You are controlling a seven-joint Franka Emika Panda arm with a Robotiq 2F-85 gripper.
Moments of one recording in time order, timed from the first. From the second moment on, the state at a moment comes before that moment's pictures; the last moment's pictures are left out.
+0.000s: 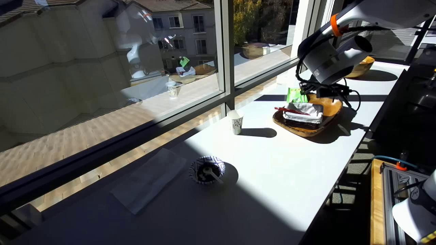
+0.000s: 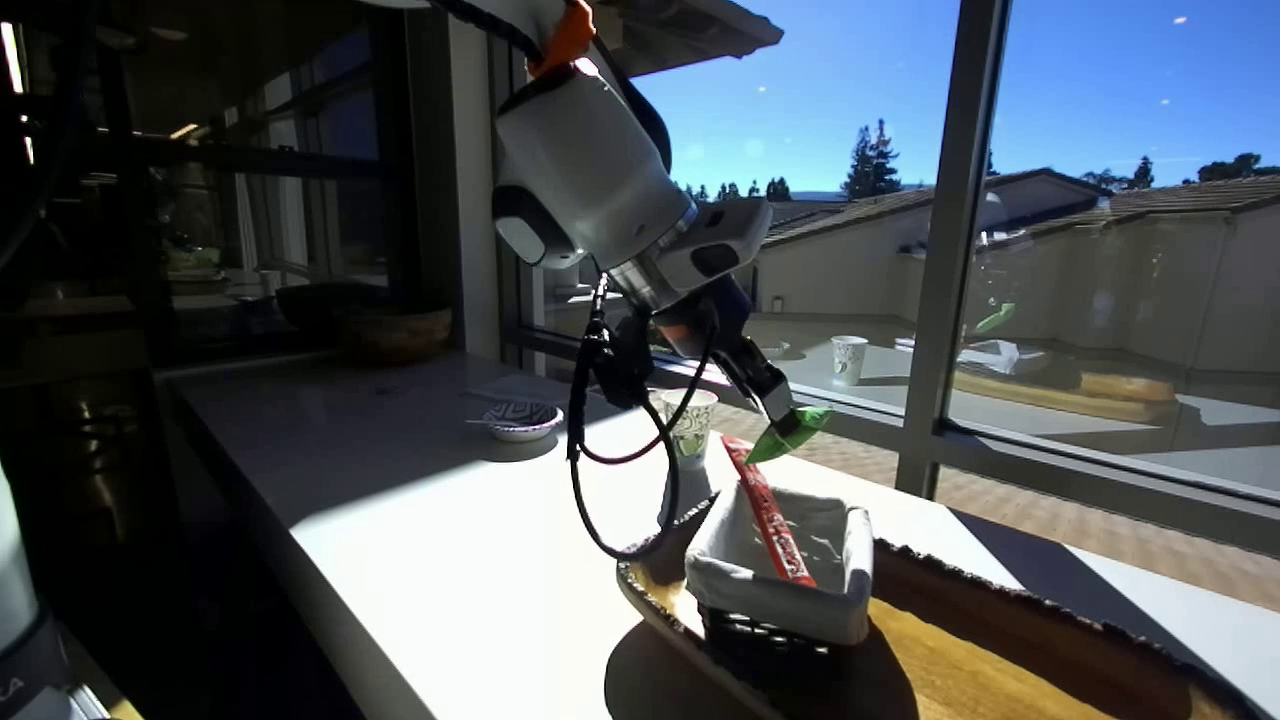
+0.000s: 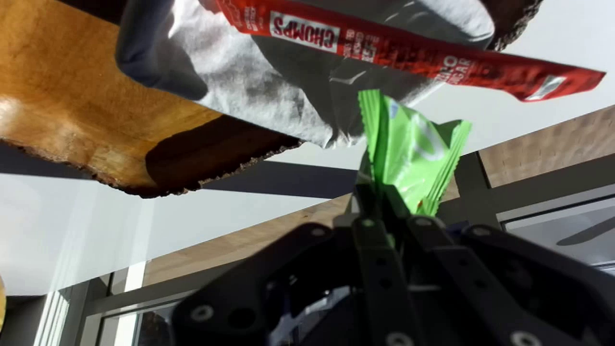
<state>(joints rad) -0.19 0.03 -0.18 -2.44 1.49 3.35 -1.15</state>
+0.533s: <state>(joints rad) -0.18 0.05 -0.17 -2.50 1.30 3.51 -1.05</state>
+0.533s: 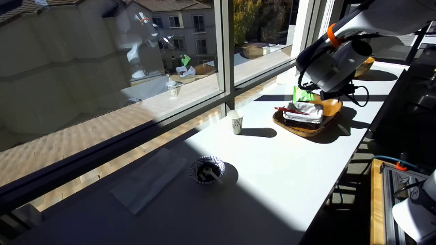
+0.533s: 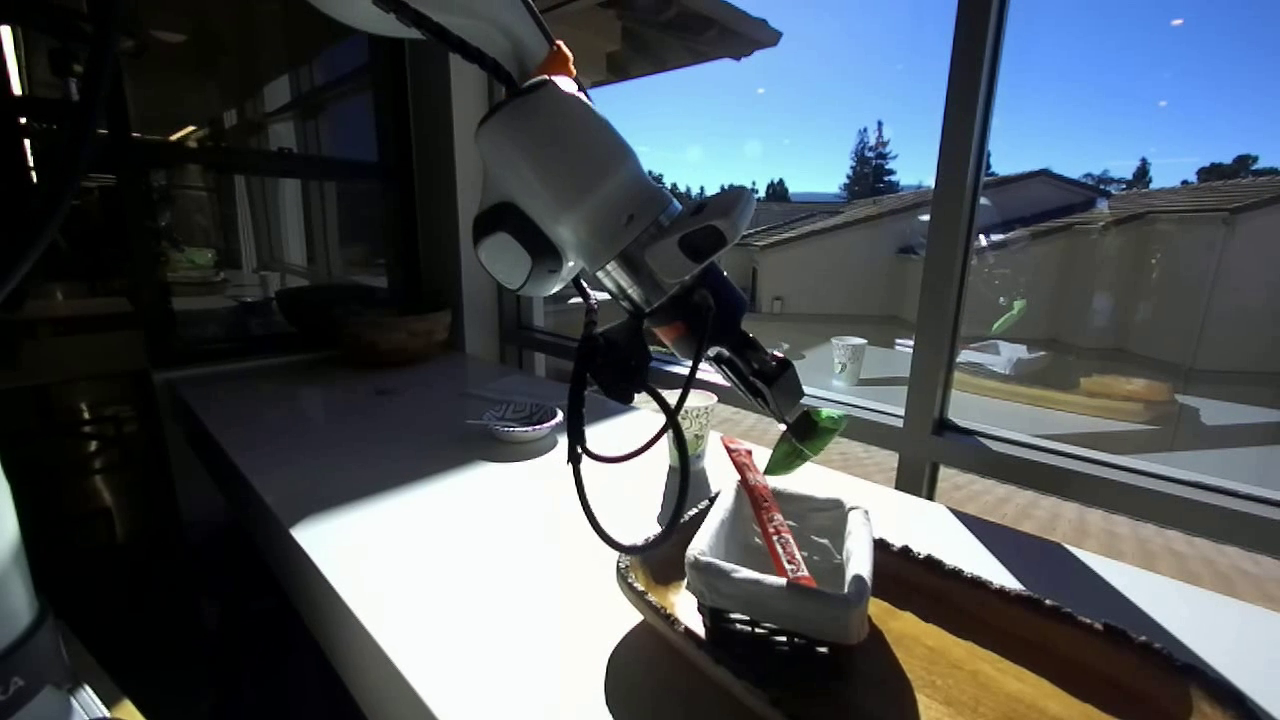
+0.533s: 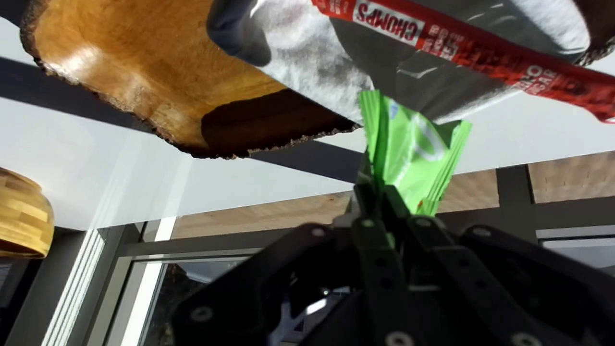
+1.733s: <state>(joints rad) -0.40 0.31 -0.18 -2.64 0.37 3.76 -0.35</state>
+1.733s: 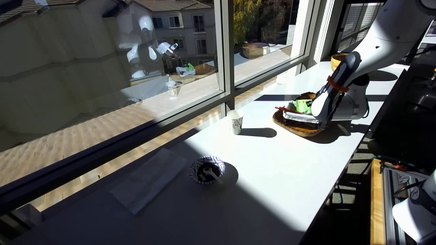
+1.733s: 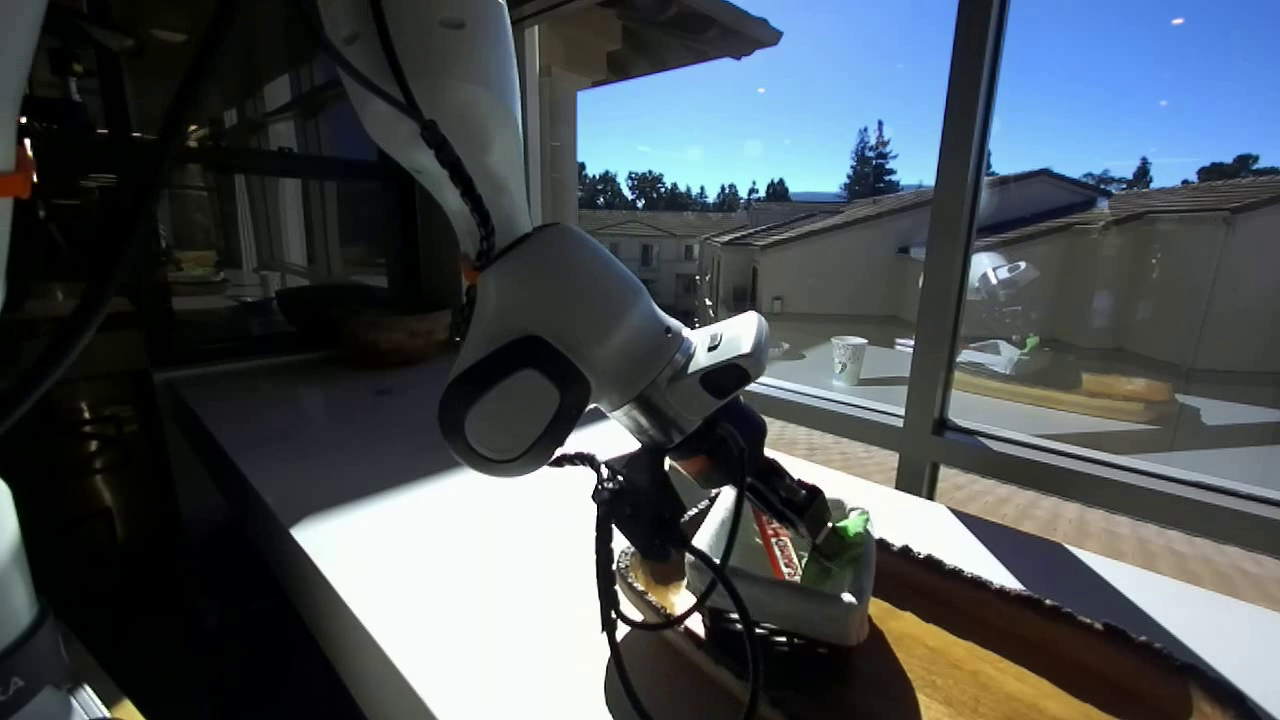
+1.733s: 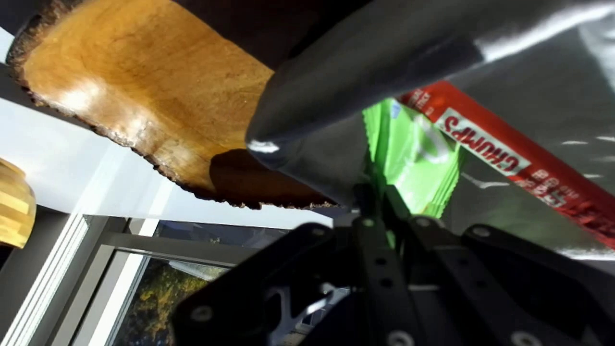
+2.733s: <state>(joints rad) -0.32 0.21 -0.23 -2.63 0.15 3.55 0.03</state>
